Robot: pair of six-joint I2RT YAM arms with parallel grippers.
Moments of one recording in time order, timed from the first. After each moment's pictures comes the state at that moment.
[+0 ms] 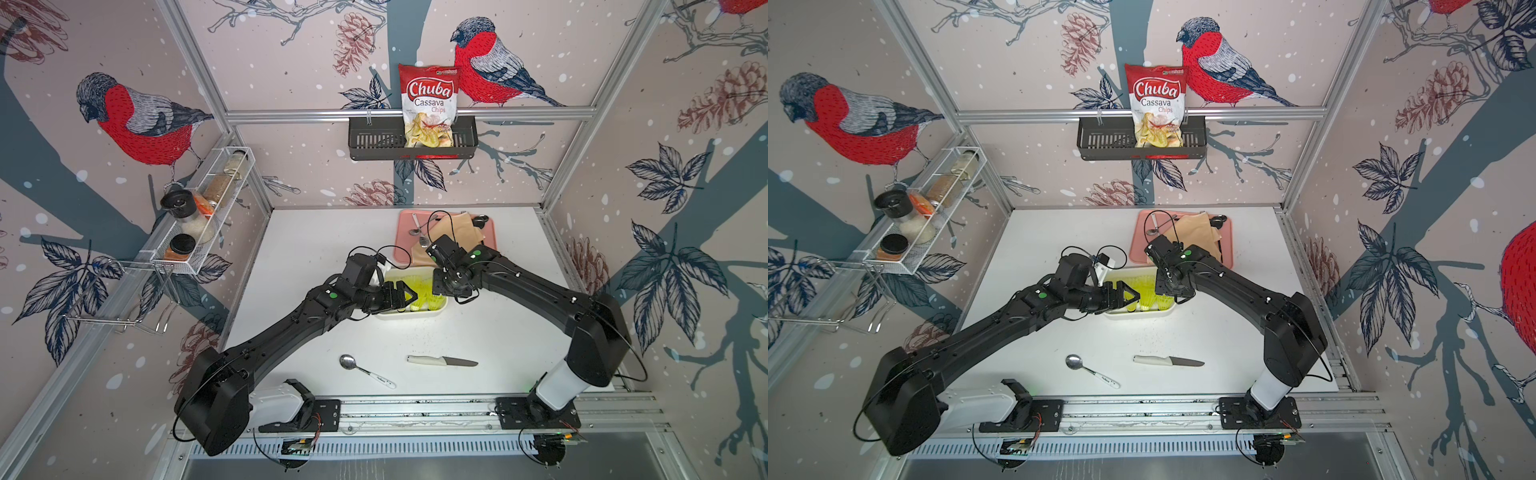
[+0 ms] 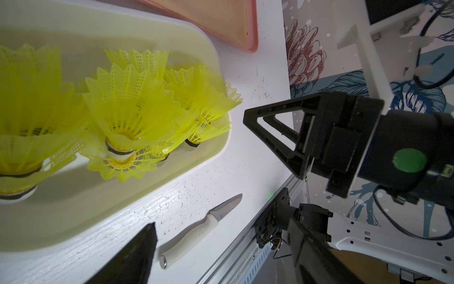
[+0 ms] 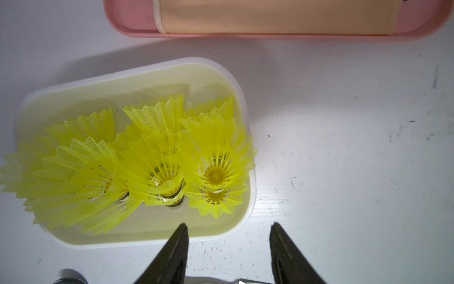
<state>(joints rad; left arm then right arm) -0.64 1.25 0.86 -0.33 0.48 -0.78 0.77 1.64 1.36 -0.96 0.16 0.76</state>
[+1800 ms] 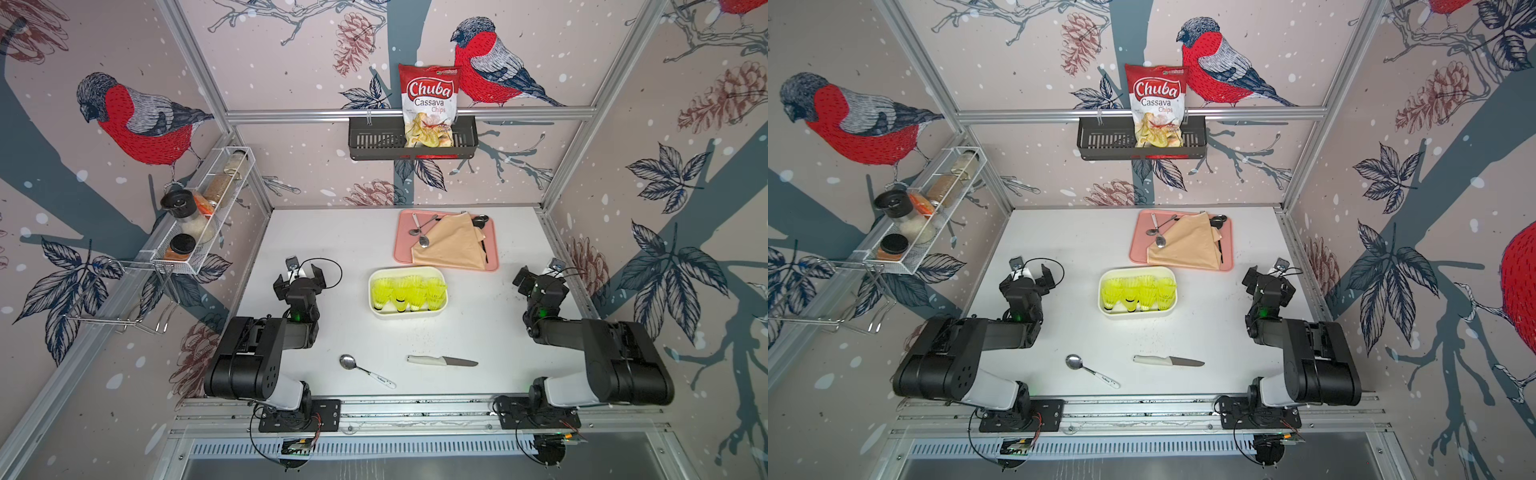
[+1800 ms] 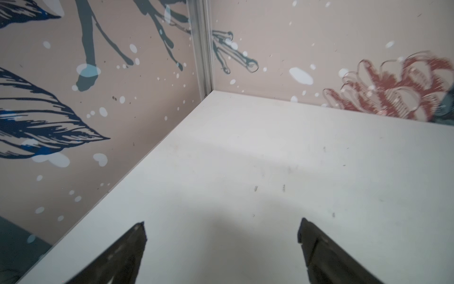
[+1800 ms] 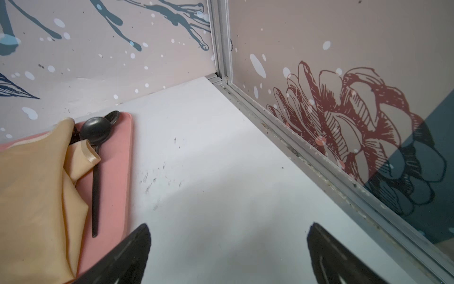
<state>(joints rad) -0.06 1.49 0.25 1.02 -0.42 -0.08 -0.03 1.46 0.30 0.84 0.33 0.18</state>
